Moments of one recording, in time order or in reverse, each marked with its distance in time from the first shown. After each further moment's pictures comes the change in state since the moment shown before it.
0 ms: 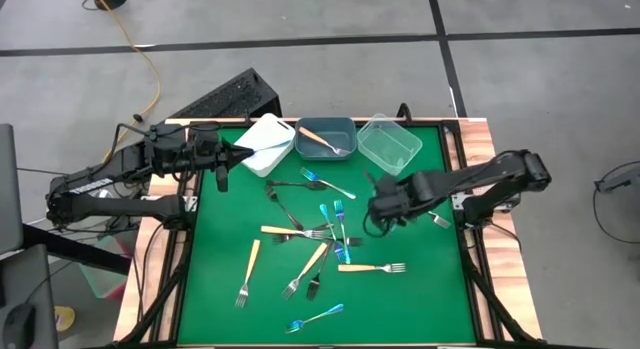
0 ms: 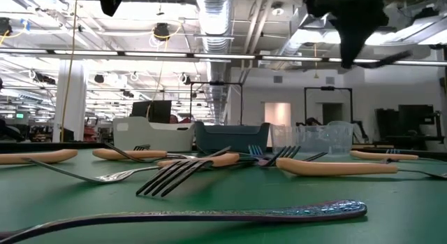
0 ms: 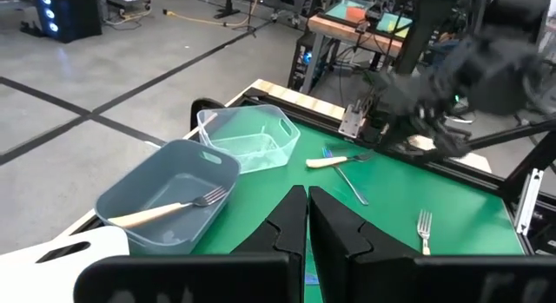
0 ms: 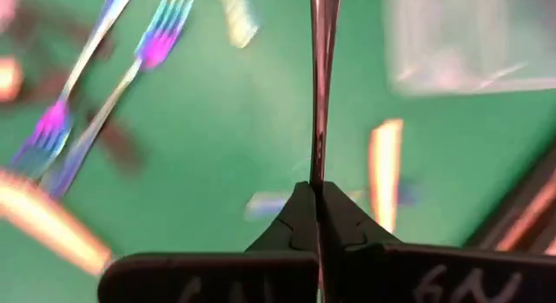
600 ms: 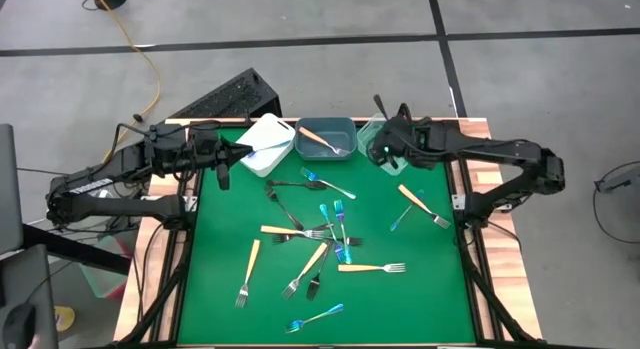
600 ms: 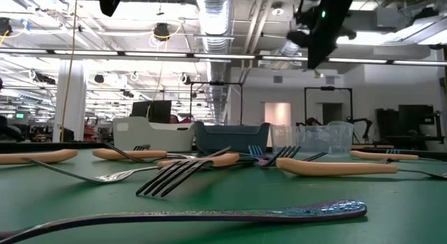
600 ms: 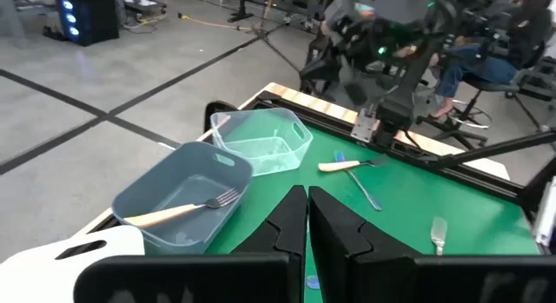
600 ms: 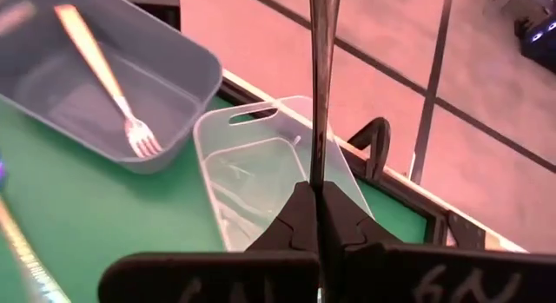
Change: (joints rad) left arm 0.000 0.000 0.000 0.001 -0.049 -0.001; right arm -0.457 -0.146 -0.157 0.464 0.371 -0.446
